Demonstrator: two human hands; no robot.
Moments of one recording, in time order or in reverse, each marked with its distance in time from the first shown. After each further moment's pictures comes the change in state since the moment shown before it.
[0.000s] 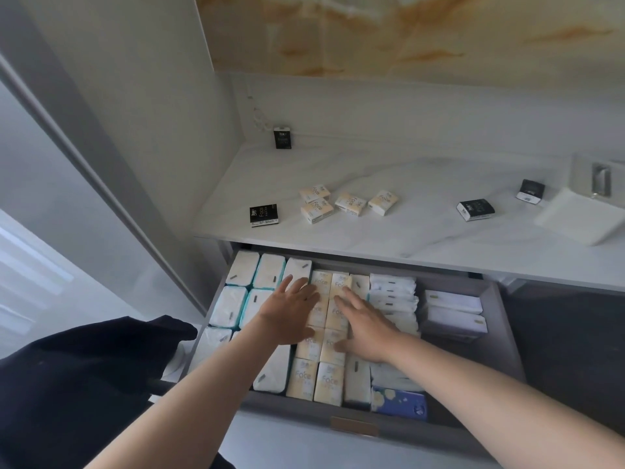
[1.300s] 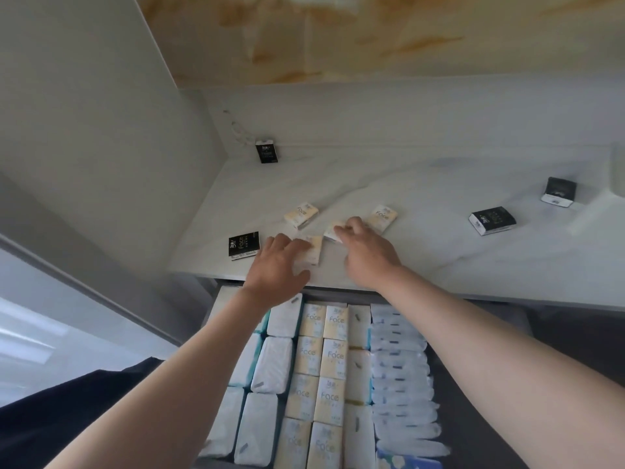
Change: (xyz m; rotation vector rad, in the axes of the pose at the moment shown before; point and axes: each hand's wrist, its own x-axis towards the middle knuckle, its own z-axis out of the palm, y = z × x) left_hand 0.095 -0.069 -0.059 -0.470 0.504 -0.253; right_hand 0.120 0.030 -0.134 -0.183 0.460 -0.062
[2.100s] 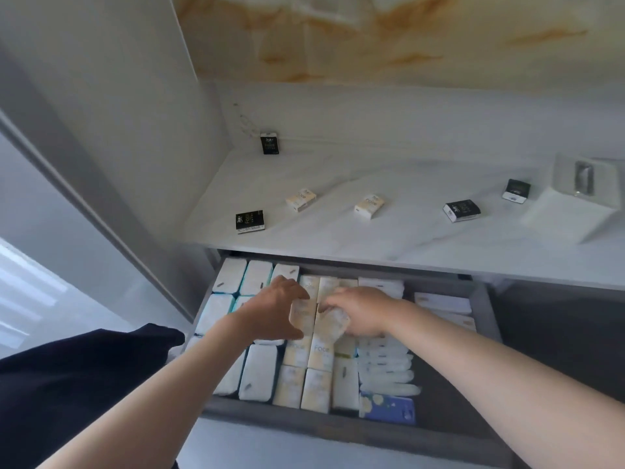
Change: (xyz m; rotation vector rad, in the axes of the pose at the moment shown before) left_hand -0.117 0.026 -0.009 -0.078 -0.388 0.090; right_hand -0.128 -0.037 0.011 0.041 -0.535 -0.202
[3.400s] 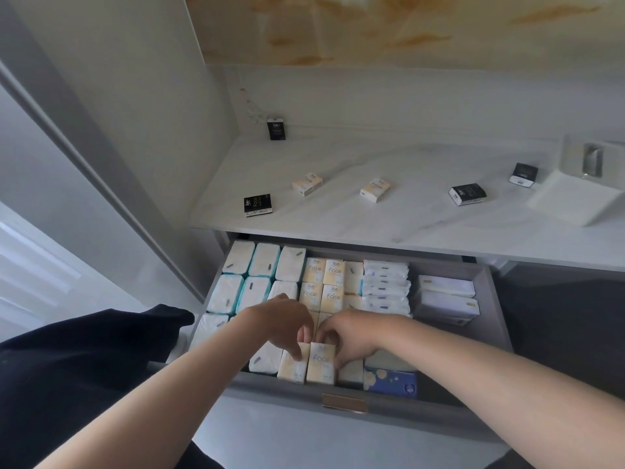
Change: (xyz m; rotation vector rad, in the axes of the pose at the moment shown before) left_hand -0.024 0.031 0.011 0.299 -0.514 0.079; right_hand -0.022 -0.045 0.040 0.160 -0.235 -0.023
